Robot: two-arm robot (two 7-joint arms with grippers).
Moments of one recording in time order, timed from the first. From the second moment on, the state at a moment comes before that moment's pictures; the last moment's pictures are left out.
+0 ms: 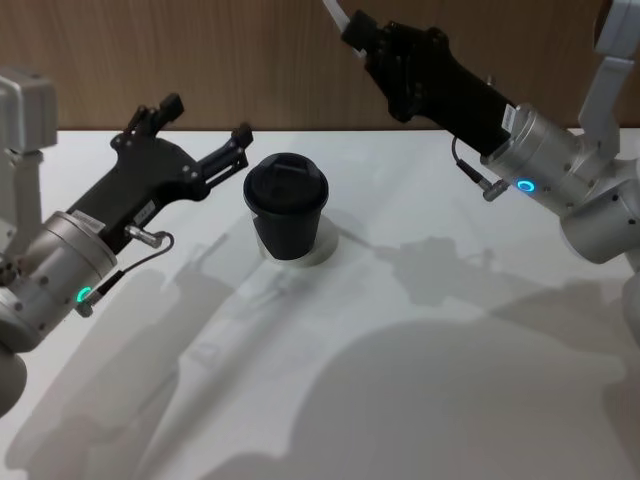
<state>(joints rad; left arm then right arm) -0.21 0.38 0.32 -1.76 -0.54 0.00 -0.28 0.57 0.30 -0.30 -1.29 0.75 -0.14 1.02</state>
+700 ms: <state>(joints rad) -0.25 0.35 0.27 -1.73 -0.85 0.01 -0.49 0.58 0.30 -0.30 -1.29 0.75 -0.14 1.03</state>
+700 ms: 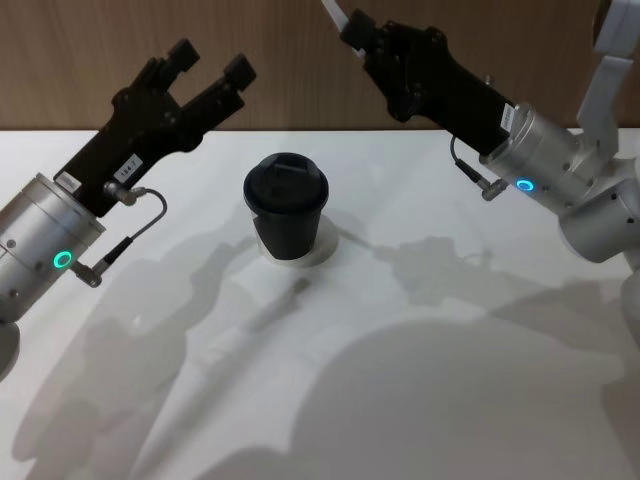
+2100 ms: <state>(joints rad) -0.43 0.30 0.32 -1.63 -1.06 0.13 -0.59 0.58 0.30 -0.30 -1.29 0.75 -0.14 1.03</state>
